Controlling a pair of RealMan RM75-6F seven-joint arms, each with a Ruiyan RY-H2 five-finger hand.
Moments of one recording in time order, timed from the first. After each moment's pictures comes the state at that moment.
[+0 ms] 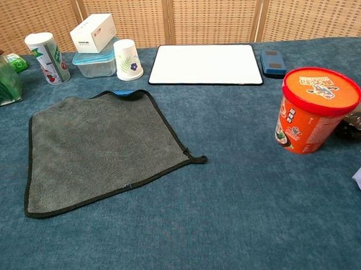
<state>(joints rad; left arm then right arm) -0.18 -1.12 0.04 -1.73 1.45 1.53 0.19 0.05 -1.10 0.17 -1.67 -1.26 1.53 -0.13</state>
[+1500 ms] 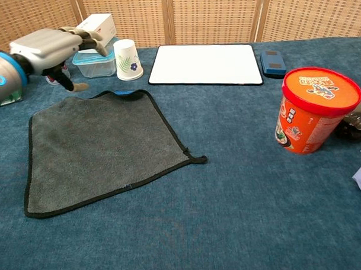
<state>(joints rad) -0.78 -1.69 -0.22 -0.91 1.40 0.96 0.17 0.06 -1.06 0.18 -1.68 -1.21 1.43 -0.05</state>
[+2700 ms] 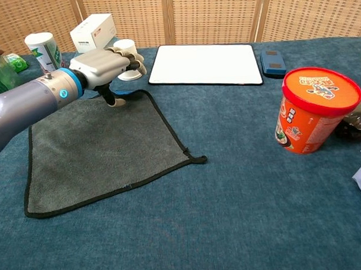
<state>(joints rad) -0.96 -1.95 -0.17 -0.53 1.42 0.83 0.06 0.06 -1.04 0.18 -1.68 -1.19 1.38 0.01</state>
